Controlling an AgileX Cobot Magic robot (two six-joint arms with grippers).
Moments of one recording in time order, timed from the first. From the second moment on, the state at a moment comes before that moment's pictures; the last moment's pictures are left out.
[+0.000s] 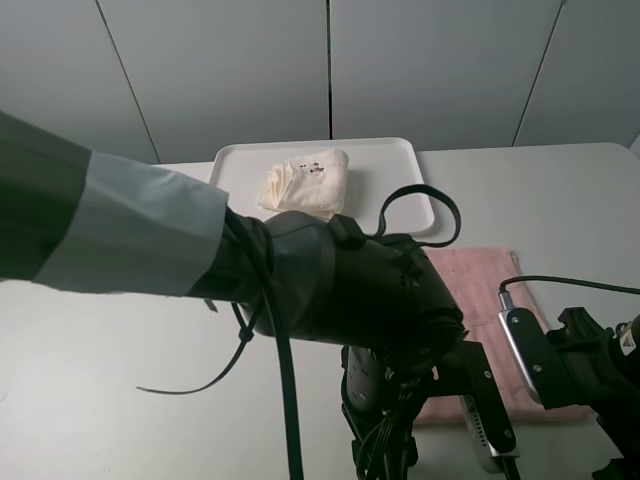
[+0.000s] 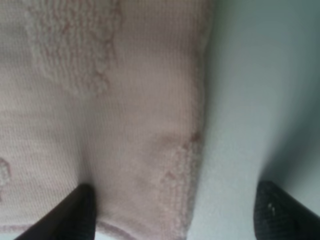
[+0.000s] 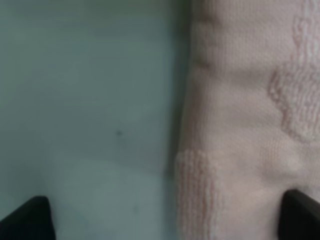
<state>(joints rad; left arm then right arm) -1.20 2.19 -1.39 0.10 0.81 0.21 0.28 1.51 -0.28 -0.07 0.43 -1.27</state>
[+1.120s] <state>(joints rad) -1.20 2.19 -1.39 0.14 0.81 0.18 0.28 1.58 -0.29 -0.13 0.32 -1.24</state>
